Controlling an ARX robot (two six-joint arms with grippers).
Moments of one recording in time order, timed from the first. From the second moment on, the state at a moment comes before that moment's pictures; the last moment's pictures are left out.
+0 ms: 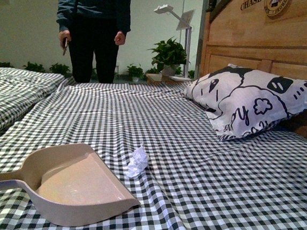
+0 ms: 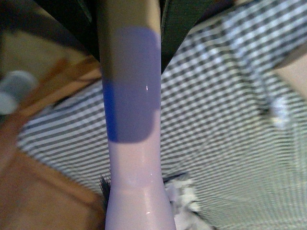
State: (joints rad) left arm 0.29 1.86 1.11 -0.18 0.77 1.28; right arm 0.79 0.88 0.85 -0.57 1.09 0.59
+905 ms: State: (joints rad) left arm 0.29 1.86 1.11 -0.18 0.77 1.28; right arm 0.42 1.81 1.37 -0.41 0.34 0.24
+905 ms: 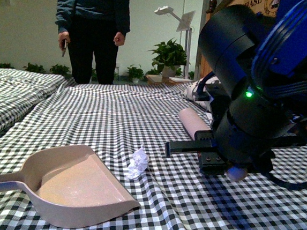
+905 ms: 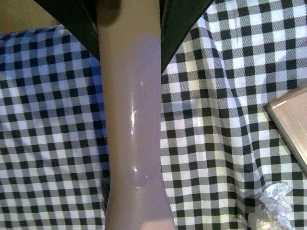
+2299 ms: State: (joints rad) left arm 0.29 1.86 1.11 -0.18 0.77 1.28; right arm 0.62 2.05 1.54 -0.46 0.19 0.43
